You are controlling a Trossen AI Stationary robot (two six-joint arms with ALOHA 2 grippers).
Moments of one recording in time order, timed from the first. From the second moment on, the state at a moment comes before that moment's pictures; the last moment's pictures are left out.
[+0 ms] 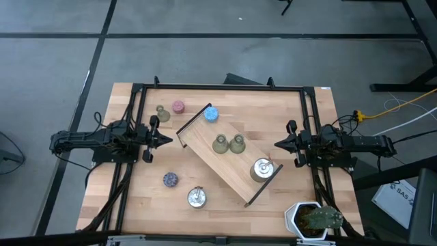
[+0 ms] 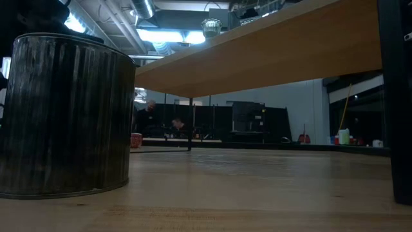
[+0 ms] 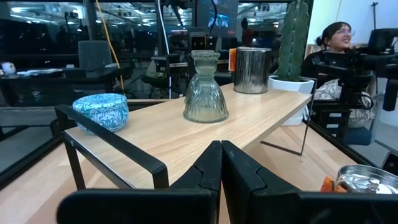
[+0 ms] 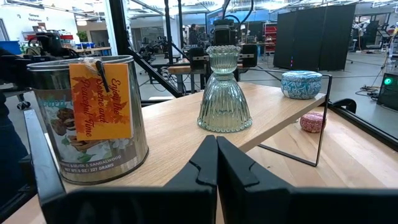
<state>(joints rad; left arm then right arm) 0.07 0.04 0.05 0.03 0.08 -0.02 0.05 0.00 0.01 0.02 -0.08 0.07</state>
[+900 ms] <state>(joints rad) 0.07 0.05 0.09 0.10 0.15 -0.07 0.05 0.00 0.01 0.02 -0.08 0.07</state>
